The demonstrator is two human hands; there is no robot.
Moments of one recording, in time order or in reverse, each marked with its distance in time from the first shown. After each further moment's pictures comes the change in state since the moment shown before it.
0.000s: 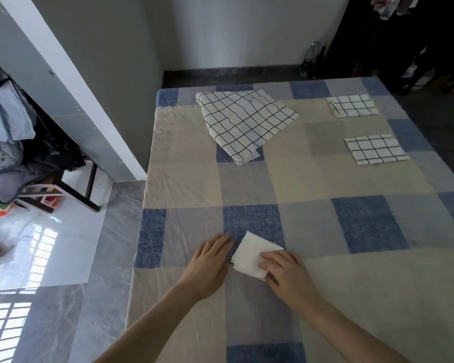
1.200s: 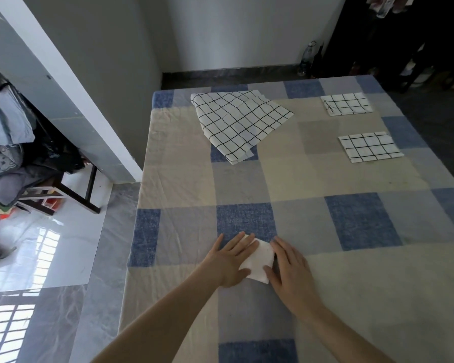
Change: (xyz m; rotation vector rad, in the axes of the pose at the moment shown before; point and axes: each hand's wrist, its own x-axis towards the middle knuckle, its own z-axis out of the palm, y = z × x) left_hand 0.047 0.043 0.004 0.232 -0.428 0.096; right_hand -0.021 0.012 0.001 0.021 0.067 0.247
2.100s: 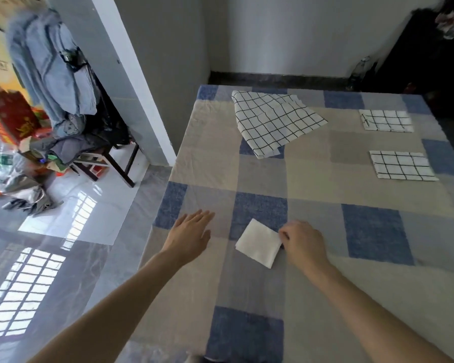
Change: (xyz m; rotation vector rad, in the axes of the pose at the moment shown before) left_hand -0.110 -0.017 -0.014 -0.325 0.441 -0.529; right_hand 0.052 -0.017 -0.069 -0.163 -0.173 -0.033
